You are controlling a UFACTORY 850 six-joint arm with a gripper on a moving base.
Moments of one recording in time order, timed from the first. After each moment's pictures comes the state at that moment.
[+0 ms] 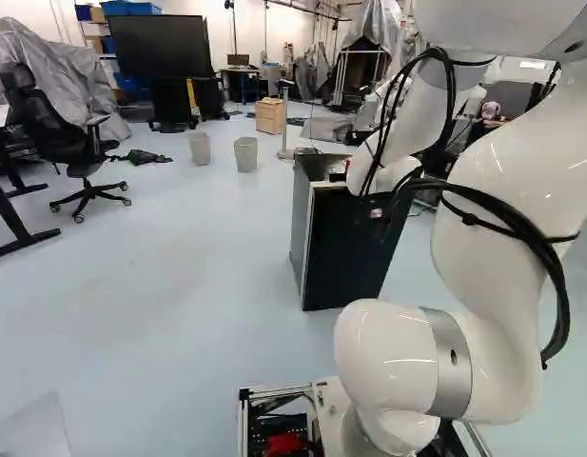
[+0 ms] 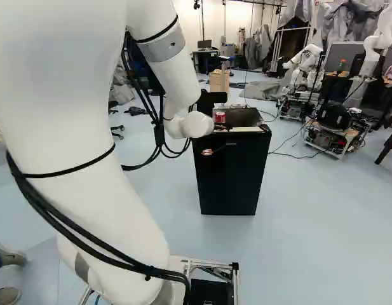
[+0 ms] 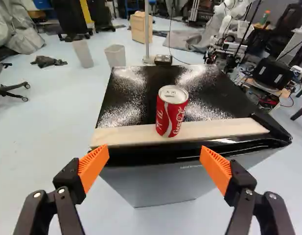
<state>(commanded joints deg) -18.7 -7.1 -36.2 -21.1 38.1 9.6</state>
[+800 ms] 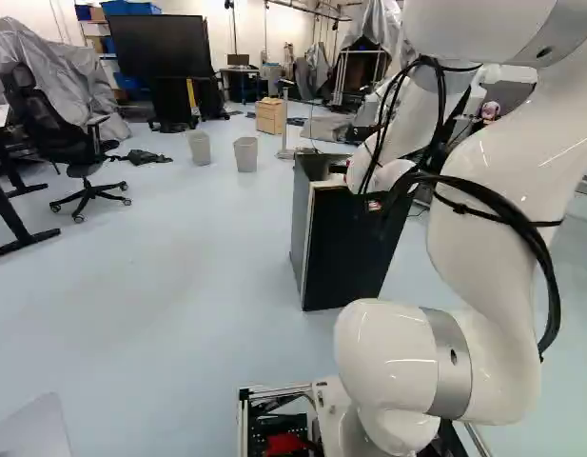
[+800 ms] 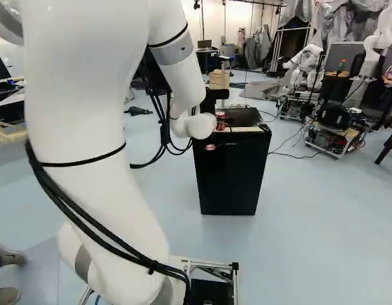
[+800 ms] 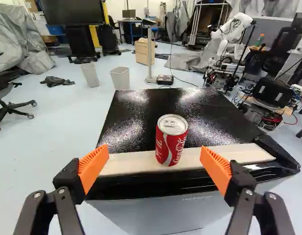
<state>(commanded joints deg) -19.0 -12.9 -40.6 -21.1 44.5 9.6</state>
